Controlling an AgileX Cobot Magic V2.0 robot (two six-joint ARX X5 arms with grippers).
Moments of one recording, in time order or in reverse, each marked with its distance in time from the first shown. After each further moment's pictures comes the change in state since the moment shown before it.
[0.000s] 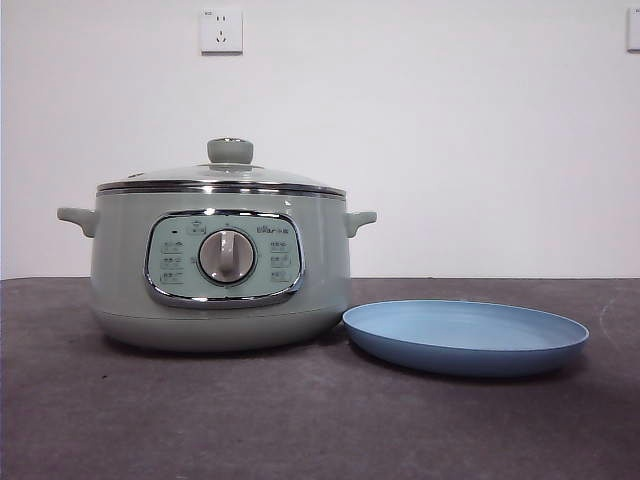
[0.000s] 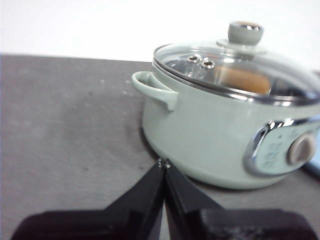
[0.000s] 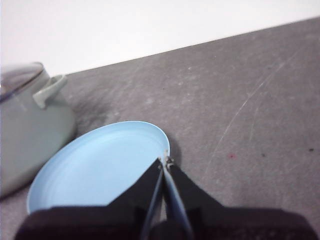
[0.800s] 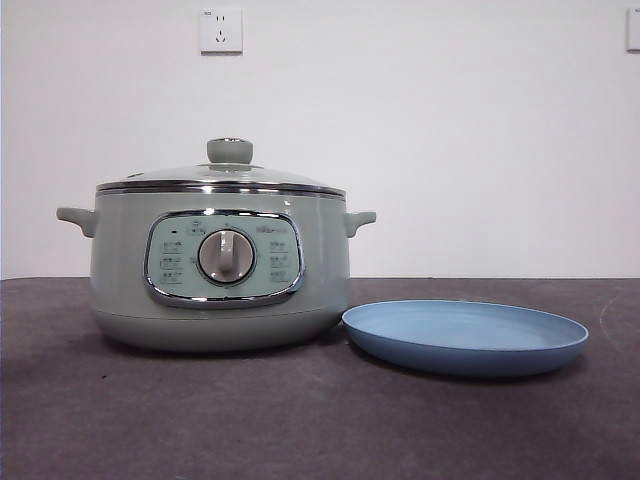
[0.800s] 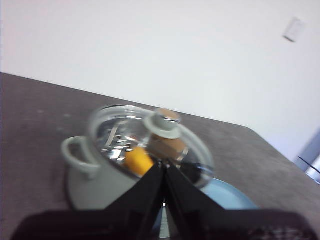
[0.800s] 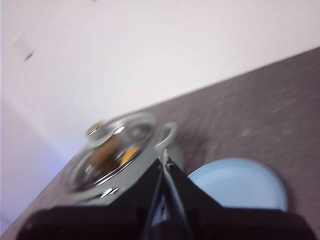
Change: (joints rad) left arm 0.000 0.167 0.452 -0.197 0.166 -0.228; right arm 0.000 0.231 0.375 -0.047 -0.294 0.222
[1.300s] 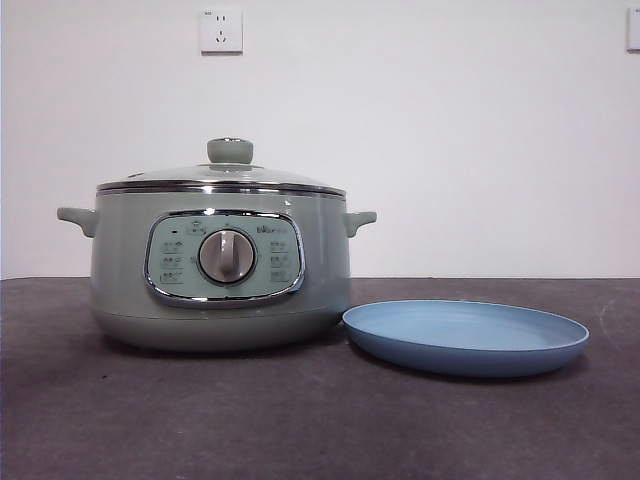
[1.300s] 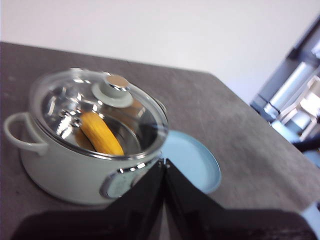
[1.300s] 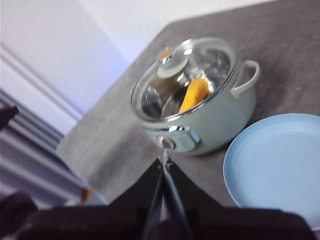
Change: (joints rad) left arm 0.000 0.252 0.322 -0.349 0.204 0.187; right arm 0.022 0.482 0.500 -0.435 -0.360 -0.306
